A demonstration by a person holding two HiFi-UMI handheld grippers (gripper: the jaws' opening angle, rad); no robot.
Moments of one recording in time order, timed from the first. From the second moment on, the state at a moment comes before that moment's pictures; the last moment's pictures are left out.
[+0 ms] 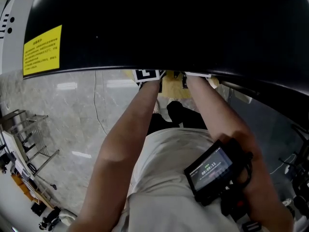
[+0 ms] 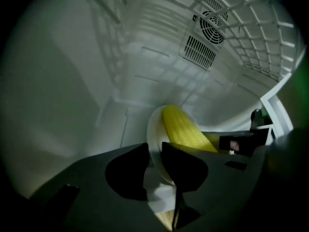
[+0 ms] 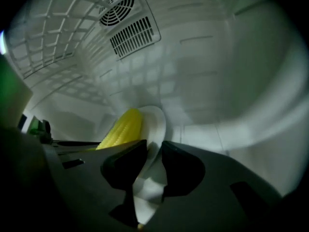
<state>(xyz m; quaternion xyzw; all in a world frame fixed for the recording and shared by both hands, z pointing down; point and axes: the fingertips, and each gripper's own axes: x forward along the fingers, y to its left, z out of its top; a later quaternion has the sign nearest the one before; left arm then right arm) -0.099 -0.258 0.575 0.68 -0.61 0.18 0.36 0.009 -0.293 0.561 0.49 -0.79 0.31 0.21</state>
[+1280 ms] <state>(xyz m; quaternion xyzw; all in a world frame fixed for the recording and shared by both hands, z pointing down) -0.115 -0.188 0.541 0.67 -0.66 0.14 0.31 0.027 -0.275 0.539 0.44 -0.85 0.24 0.19</state>
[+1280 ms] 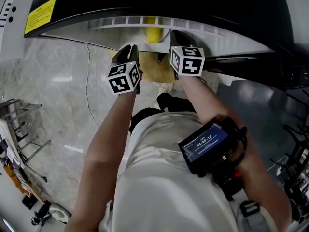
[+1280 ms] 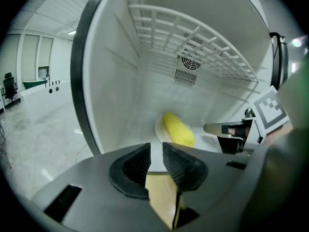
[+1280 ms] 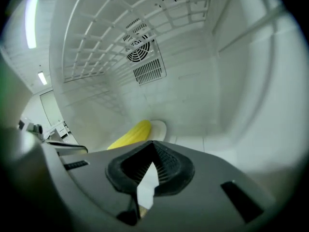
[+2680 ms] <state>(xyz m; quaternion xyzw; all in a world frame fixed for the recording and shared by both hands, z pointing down) -0.064 0.042 0.449 0.71 -0.65 0.03 0.27 -0.011 -0.047 0.426 0.19 -0.95 0.20 0.14</state>
